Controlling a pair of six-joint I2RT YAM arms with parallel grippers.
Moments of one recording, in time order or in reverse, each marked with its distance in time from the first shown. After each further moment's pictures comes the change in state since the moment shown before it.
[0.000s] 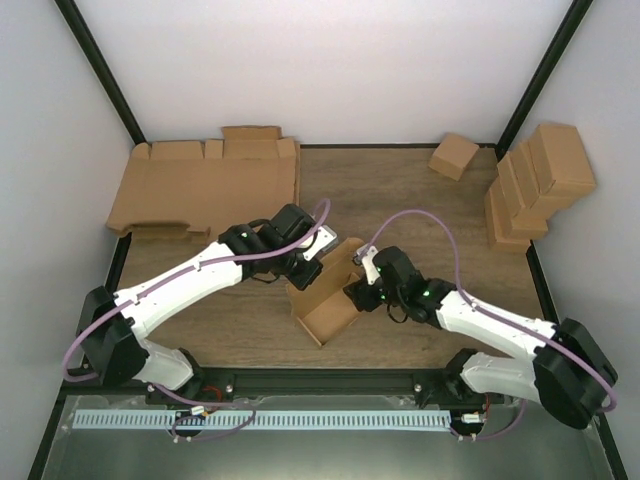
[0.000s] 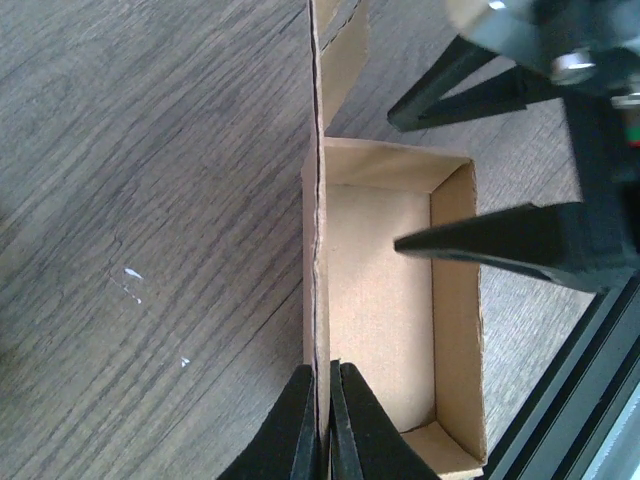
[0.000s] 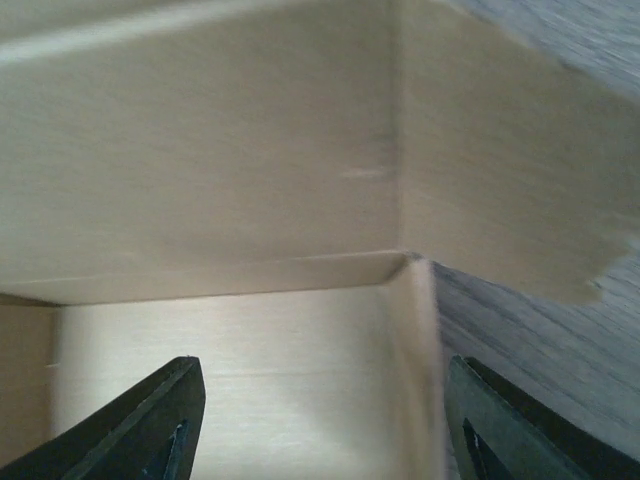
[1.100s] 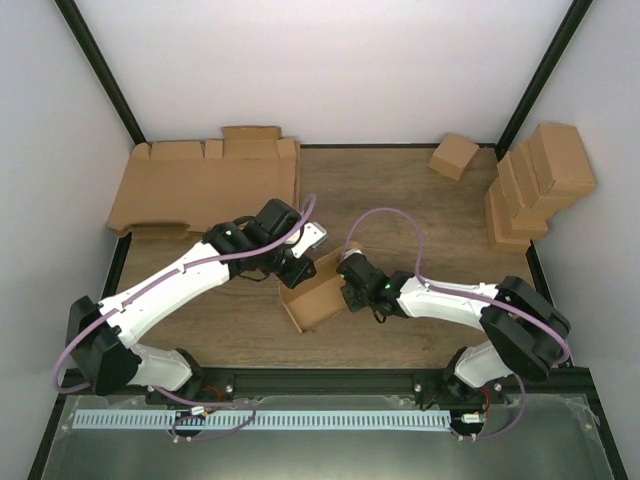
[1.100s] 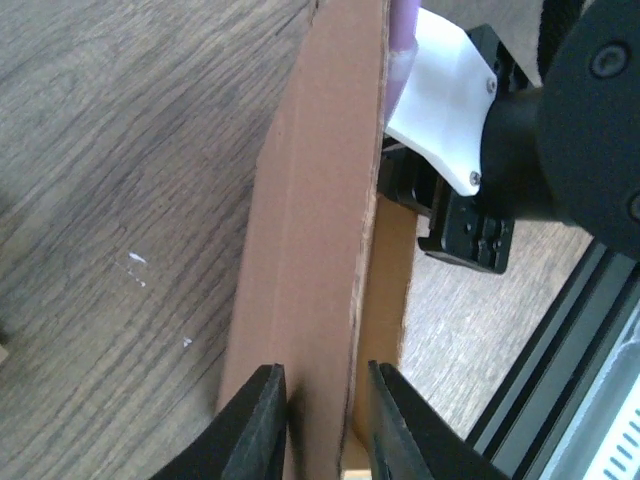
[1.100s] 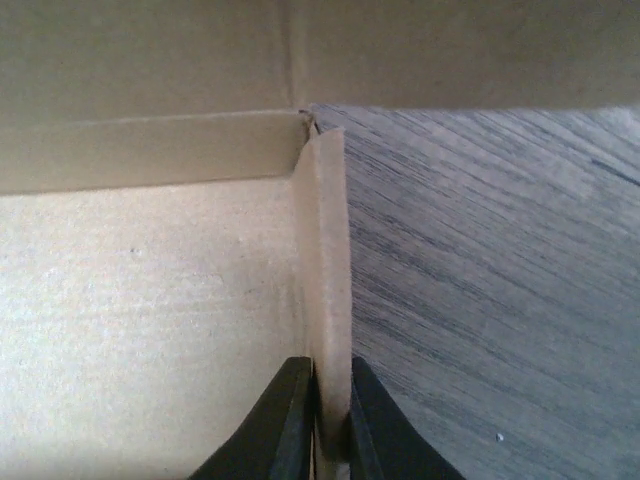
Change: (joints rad) left arm 0.059 -0.064 -0.008 -0.049 0.070 0.035; right arm 0.155 0.343 0.144 -0.083 0.378 0.143
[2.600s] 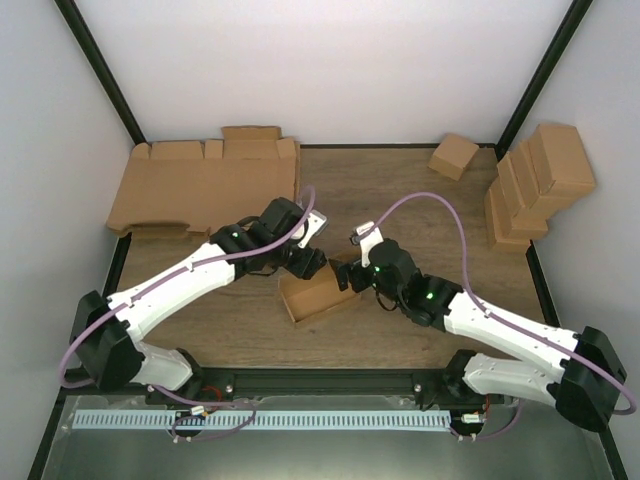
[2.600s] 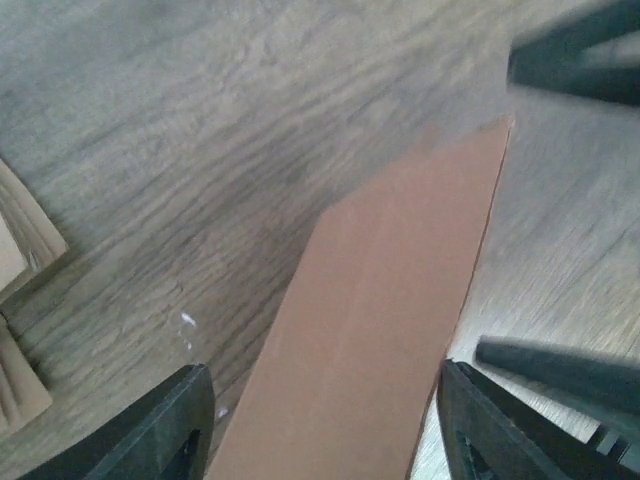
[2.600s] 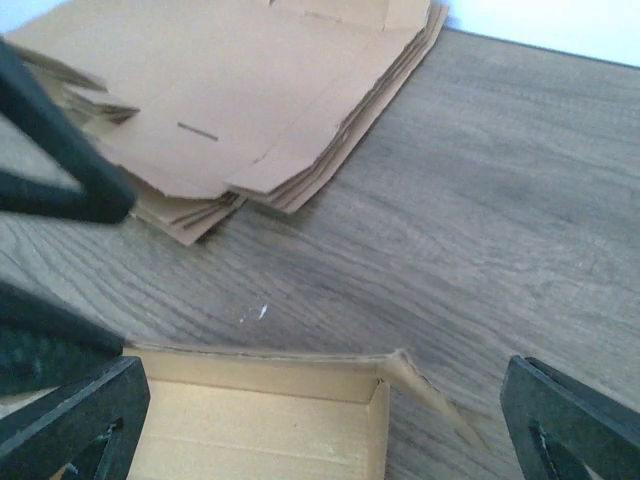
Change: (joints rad) left arm 0.000 0.020 -0.040 0.216 -0.113 -0.139; right arm 0.004 -0.384 -0.009 0.141 -0.013 -0.079
